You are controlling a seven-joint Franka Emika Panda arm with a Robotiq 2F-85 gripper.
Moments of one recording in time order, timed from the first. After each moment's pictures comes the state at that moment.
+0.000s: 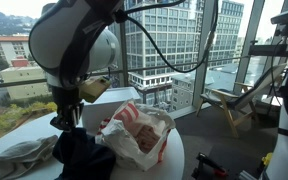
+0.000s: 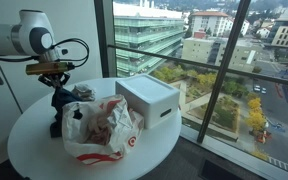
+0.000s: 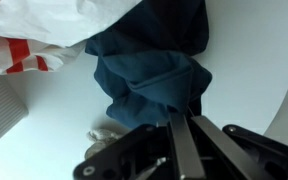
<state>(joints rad) 0.25 0.15 0.22 -2.21 -0.03 2.52 -0.21</state>
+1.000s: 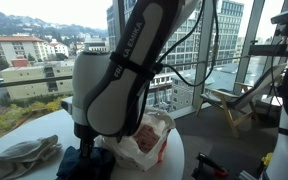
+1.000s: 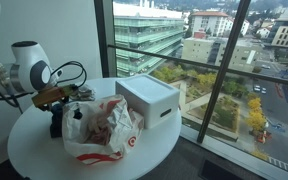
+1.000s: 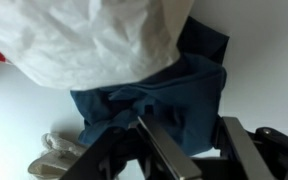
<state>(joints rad) 0.21 0.21 0.25 -2.46 -0.17 2.93 -0.43</state>
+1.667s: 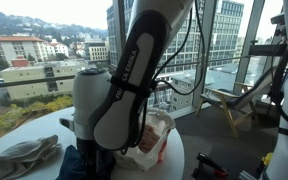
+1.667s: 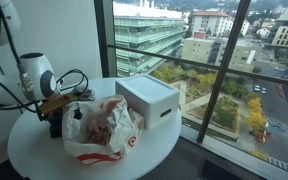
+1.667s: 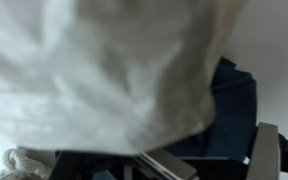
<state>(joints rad) 0.20 0.33 0.24 -2.42 -0.29 2.94 -0.47</state>
